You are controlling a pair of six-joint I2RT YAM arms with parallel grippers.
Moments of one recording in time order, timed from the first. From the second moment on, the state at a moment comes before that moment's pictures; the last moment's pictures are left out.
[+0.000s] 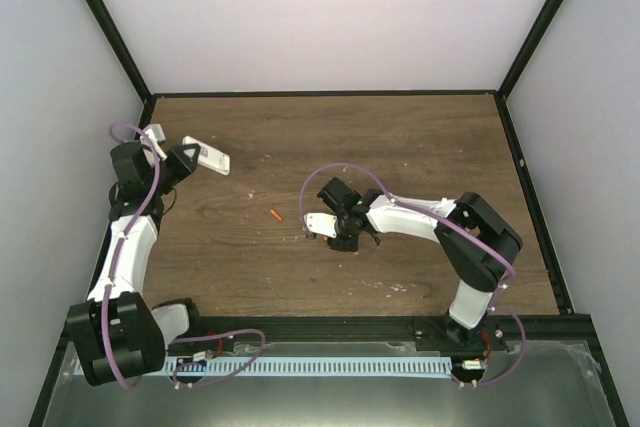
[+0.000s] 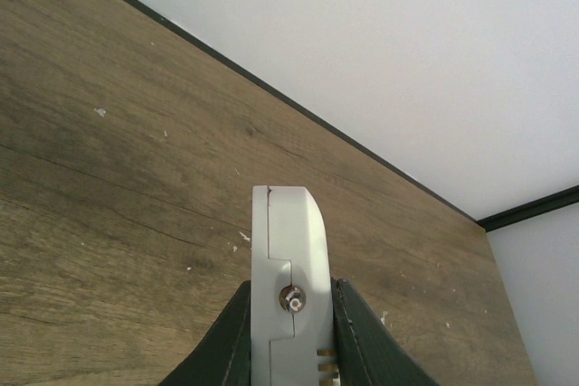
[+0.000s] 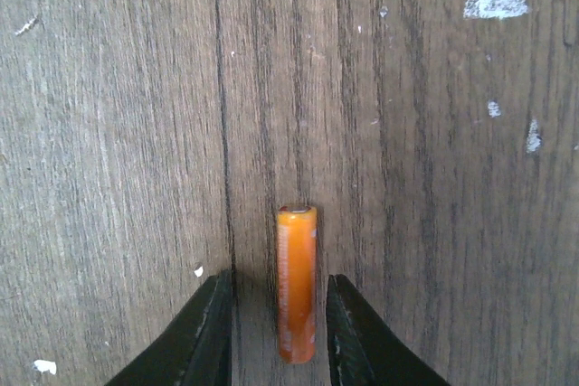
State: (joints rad) left arm 0.22 1.12 0.75 -0.04 0.54 -0.58; right arm 0.83 1.74 1.02 -0.50 -0.07 -0.71
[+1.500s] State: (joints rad) left arm 0.22 1.20 0.93 -0.12 0.58 -0.47; right arm 0.65 1.54 1.25 -0.83 -0.13 0.77
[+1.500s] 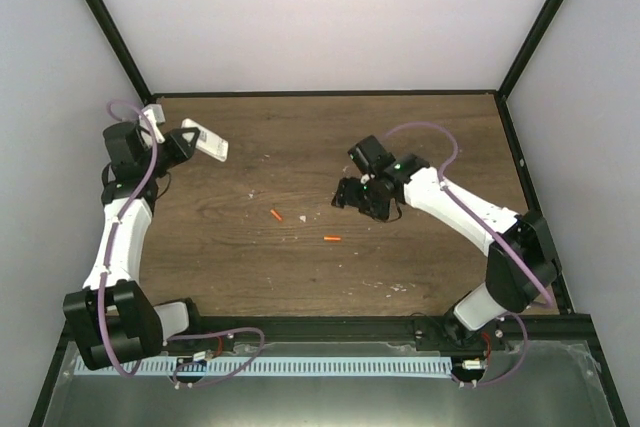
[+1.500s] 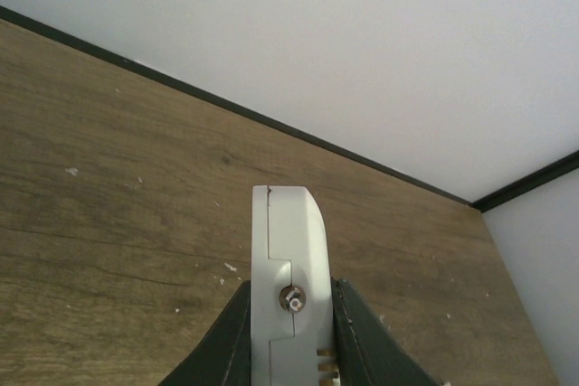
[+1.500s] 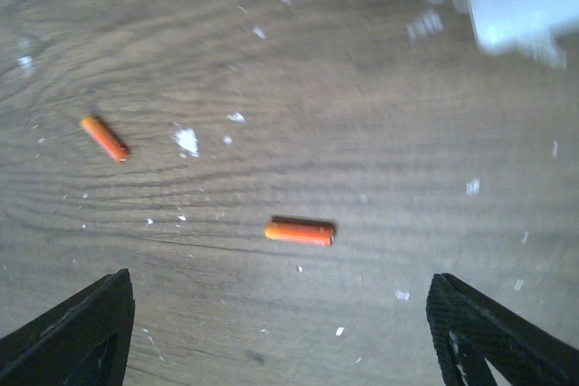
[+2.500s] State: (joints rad) left arm 0.22 1.23 0.85 -0.18 0.68 -0.39; right arm 0.83 1.87 1.38 -1.00 -0.17 1.58
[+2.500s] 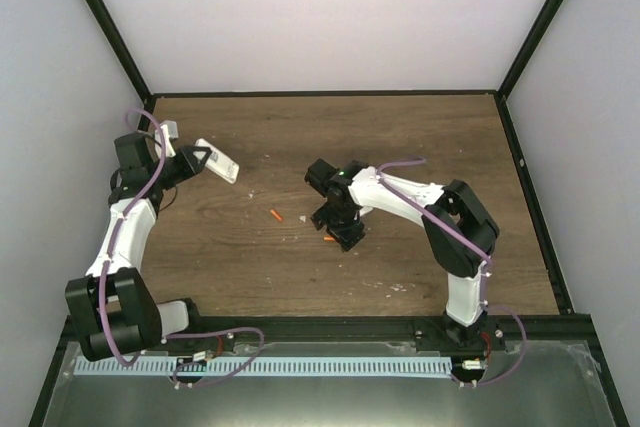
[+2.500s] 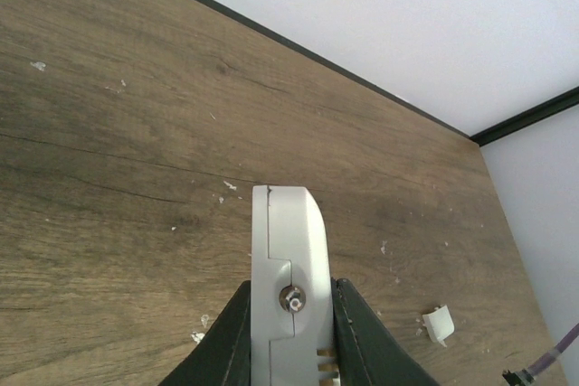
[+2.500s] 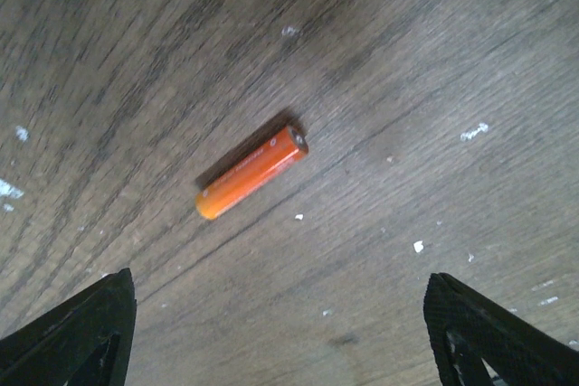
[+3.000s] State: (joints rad) left arm 0.22 1.27 0.85 -0.17 0.69 -0.39; right arm 0.82 1.93 1.37 -0.95 -0.15 1.59
